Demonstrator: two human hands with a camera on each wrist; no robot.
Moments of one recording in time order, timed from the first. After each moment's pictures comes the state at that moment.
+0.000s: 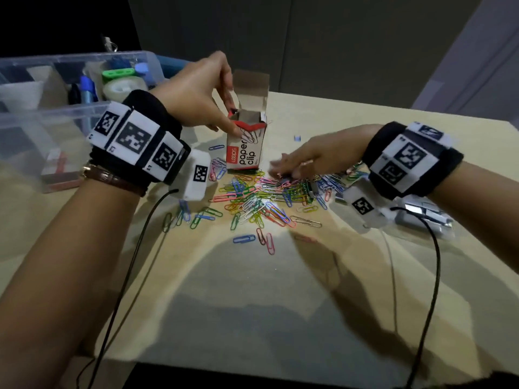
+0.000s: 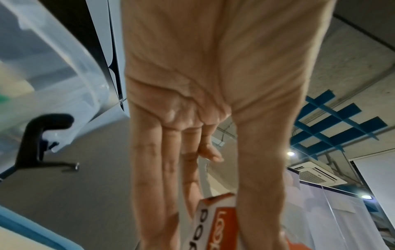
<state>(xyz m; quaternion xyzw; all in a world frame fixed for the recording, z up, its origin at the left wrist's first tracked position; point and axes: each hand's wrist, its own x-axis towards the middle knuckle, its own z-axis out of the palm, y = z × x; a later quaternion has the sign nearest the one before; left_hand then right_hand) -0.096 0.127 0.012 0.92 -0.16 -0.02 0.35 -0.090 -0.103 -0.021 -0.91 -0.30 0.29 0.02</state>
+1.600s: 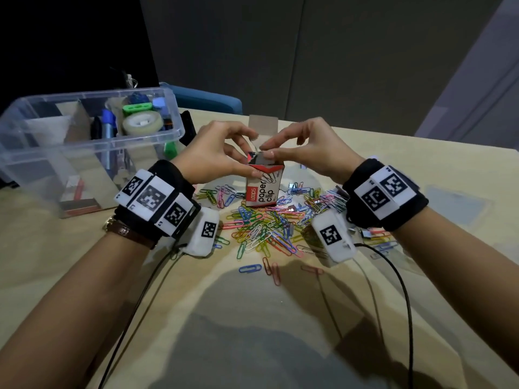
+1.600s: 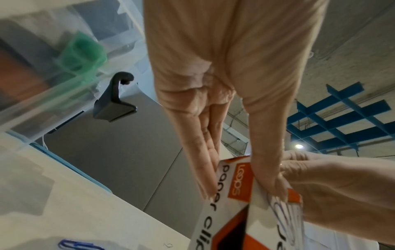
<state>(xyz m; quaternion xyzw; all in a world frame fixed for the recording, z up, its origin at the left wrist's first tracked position) -0.093 0.126 -0.027 0.87 -0.19 0.02 0.46 -0.083 -0.075 -0.015 -0.88 -0.20 -0.01 0.43</state>
